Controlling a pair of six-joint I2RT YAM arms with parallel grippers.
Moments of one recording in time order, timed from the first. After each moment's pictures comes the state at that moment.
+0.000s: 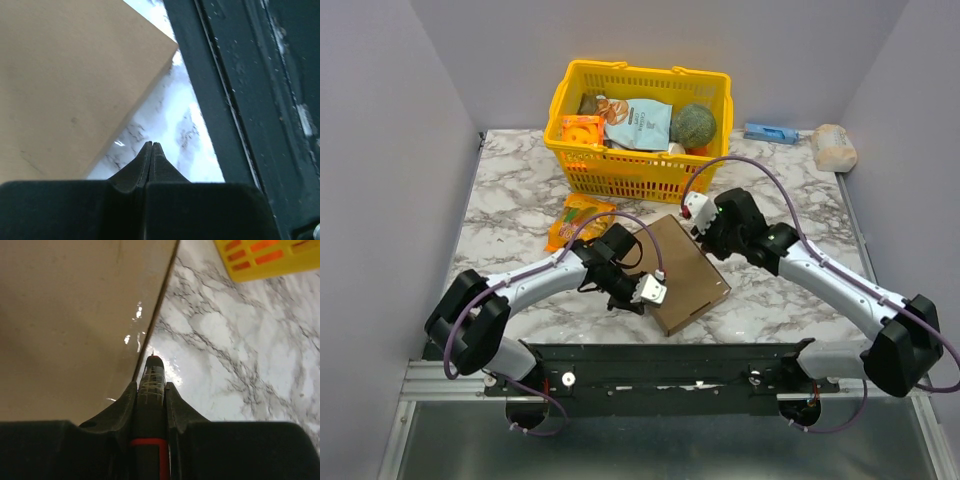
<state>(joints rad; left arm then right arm) -0.74 1.44 0.85 -0.64 0.78 1.01 0.64 1.27 0.98 -0.49 0.03 -0.40</state>
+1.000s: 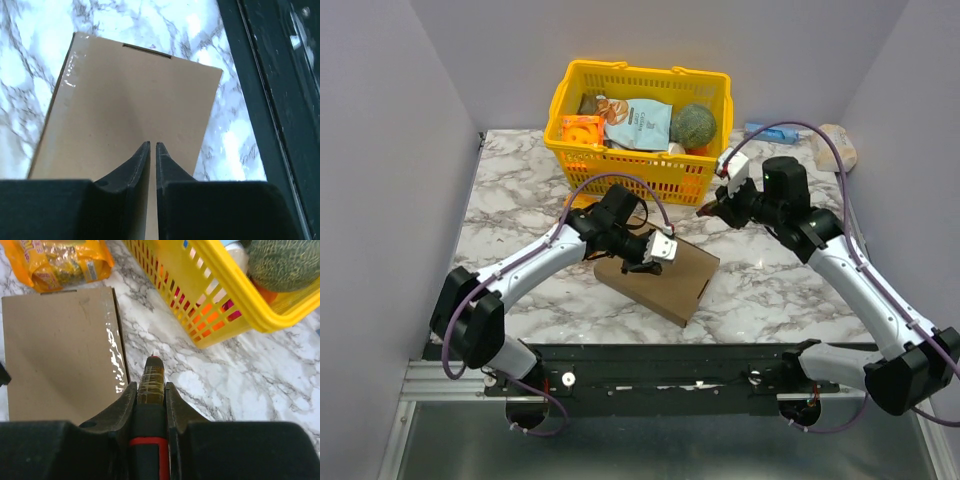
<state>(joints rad) -0.68 1.46 1.15 -0.67 0.80 0.95 0.45 1.19 1.16 -0.45 -0.25 -0.34</state>
